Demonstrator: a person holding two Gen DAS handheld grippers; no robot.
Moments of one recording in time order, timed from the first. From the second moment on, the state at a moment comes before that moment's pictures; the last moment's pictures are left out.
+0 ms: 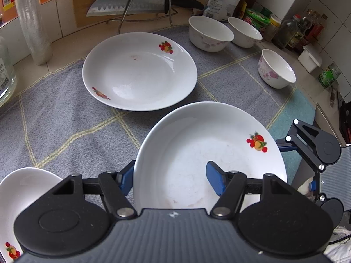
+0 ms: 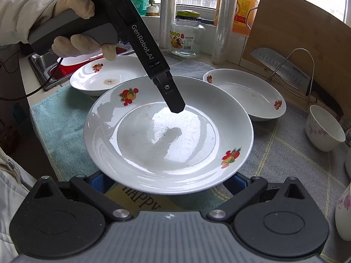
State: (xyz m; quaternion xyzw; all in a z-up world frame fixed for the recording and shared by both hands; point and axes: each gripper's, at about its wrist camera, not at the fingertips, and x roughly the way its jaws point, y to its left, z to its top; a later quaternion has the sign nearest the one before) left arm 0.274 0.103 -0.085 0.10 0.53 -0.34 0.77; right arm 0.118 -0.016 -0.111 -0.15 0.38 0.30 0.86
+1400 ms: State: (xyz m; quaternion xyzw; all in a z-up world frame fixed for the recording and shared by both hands) left arm 0.279 0.295 -0.090 0.03 0.53 -0.19 0.83; right arm 0.192 0.155 -0.114 -0.20 0.36 0.44 0.80
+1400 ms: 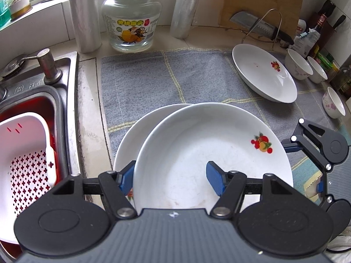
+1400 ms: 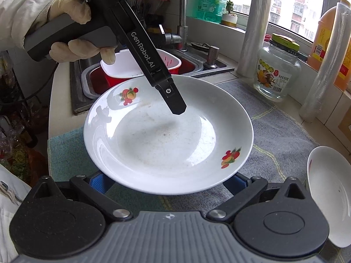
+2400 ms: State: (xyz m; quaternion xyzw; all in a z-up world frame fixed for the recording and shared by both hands) left arm 0.292 0.292 -0.107 0.05 0.55 -0.20 0.81; right arm 0.196 0.154 -0.110 -0.17 0.39 0.43 0.80
